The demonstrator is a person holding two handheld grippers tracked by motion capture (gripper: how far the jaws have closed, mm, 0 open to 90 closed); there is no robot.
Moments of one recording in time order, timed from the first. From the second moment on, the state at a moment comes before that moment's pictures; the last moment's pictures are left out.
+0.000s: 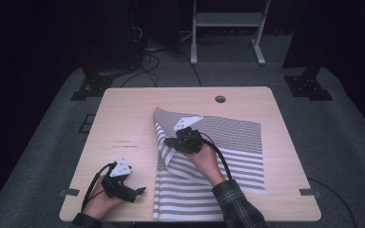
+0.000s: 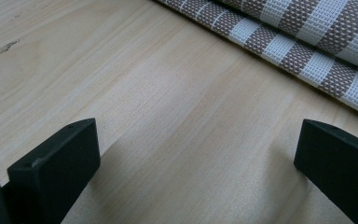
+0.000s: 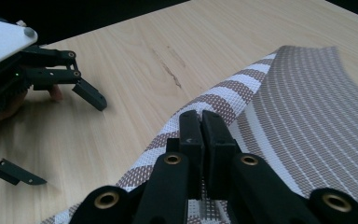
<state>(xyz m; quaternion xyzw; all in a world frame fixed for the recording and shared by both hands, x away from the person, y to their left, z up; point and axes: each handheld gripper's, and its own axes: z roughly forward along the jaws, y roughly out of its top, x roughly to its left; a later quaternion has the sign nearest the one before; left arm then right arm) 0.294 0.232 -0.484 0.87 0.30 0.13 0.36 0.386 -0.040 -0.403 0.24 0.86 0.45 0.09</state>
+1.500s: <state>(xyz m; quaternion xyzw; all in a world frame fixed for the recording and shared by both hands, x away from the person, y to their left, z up) 0.294 0.231 -0.484 0.87 0.30 0.13 0.36 0.366 -0.061 -0.403 0.26 0.85 0.45 0.09</state>
